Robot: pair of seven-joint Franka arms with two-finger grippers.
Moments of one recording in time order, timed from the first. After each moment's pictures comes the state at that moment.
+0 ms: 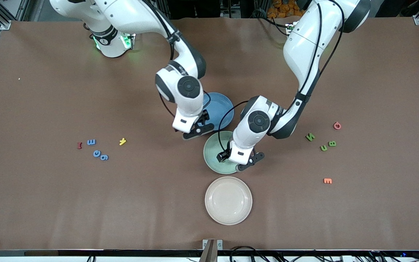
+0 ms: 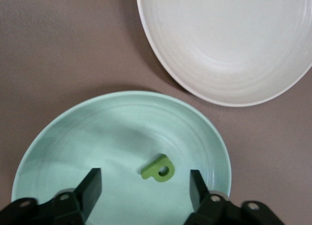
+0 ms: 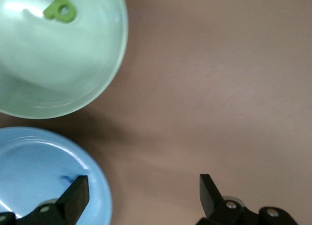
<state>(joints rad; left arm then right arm) -0.50 0.83 -0.14 -1.46 -0.08 2.49 -1.07 0.77 0.60 -0.08 -1.63 0.00 2.17 0.31</state>
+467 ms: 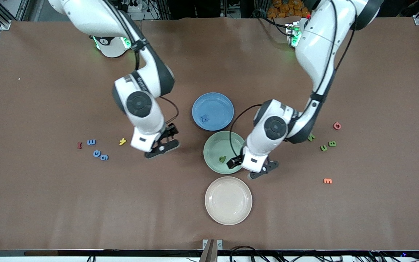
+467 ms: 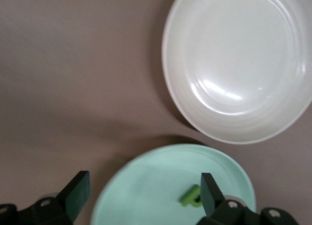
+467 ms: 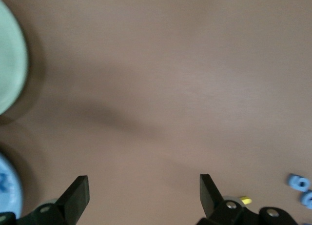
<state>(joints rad) -0.42 0.78 -0.13 -1.44 -0.07 2.37 -0.87 0.56 0.51 -0.08 -1.63 0.00 2.11 0.07</state>
